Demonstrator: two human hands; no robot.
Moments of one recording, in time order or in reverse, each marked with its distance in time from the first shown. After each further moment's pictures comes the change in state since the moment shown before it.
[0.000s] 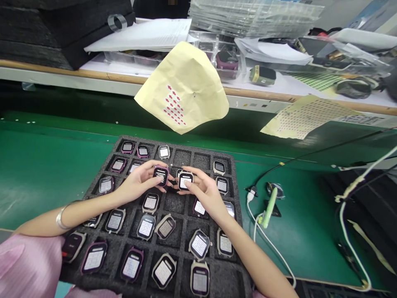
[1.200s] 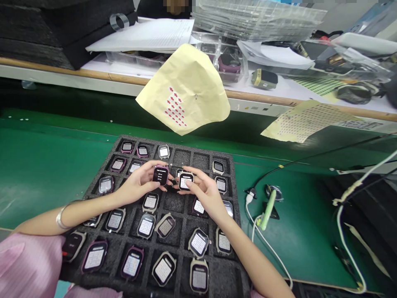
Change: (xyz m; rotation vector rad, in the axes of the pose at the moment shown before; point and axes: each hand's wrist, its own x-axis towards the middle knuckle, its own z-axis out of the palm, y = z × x) left_hand -0.002 -0.002 -0.002 -0.004 -0.041 0.071; right_hand 0.003 0.000 -0.003 0.017 -0.018 -0.030
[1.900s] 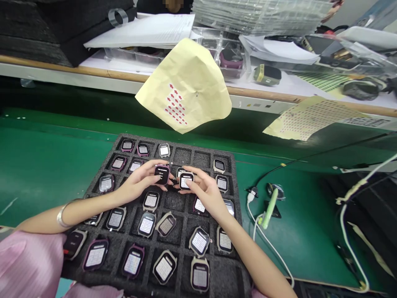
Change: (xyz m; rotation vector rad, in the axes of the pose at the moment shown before) left_hand 0.000 -0.001 -0.001 -0.011 -0.011 -0.016; right_hand 0.000 -0.001 0.001 -0.056 0.017 0.028
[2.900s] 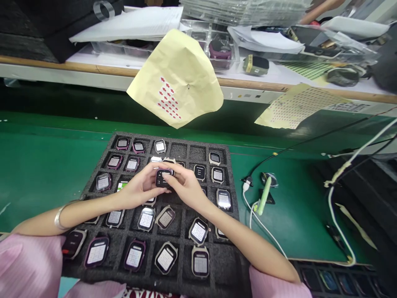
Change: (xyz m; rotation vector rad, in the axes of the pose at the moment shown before) left_hand -0.010 -0.009 0.009 0.077 -0.153 0.016; right_hand 0.009 -0.004 0.038 -0.212 -0.025 -0.120
